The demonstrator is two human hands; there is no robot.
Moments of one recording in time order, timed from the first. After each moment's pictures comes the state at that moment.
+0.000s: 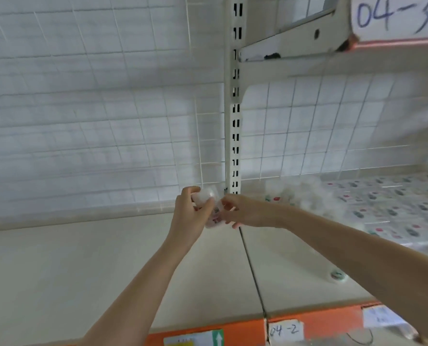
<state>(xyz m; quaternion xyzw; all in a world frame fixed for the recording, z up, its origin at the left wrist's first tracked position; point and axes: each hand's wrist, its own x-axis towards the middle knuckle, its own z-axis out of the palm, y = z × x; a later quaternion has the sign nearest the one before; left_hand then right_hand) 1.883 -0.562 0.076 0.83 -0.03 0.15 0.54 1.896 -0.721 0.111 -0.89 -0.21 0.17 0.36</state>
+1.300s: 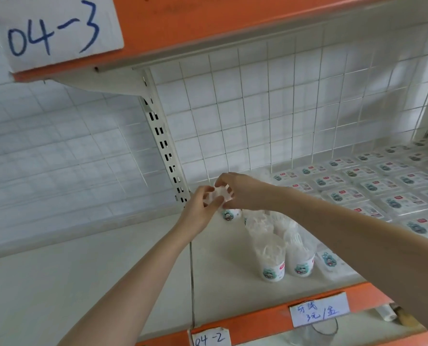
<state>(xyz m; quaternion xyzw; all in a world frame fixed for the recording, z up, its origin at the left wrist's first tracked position) 1.923 -0.714 0.071 0.89 -0.10 0.06 0.43 1.930 -0.873 0.108 -0.93 -0.24 0.00 0.27</state>
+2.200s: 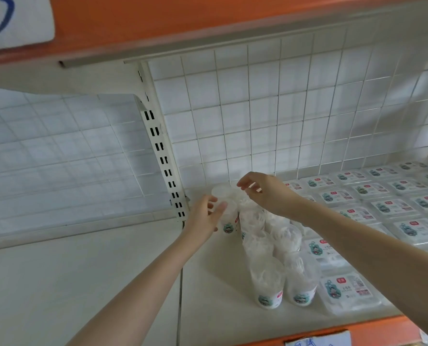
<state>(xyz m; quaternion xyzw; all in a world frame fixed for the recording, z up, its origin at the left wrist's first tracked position) 1.952 -0.733 0.047 0.88 -0.06 0.04 0.47 1.963 -0.922 0.090 -0.91 -0.18 -0.05 0.37</state>
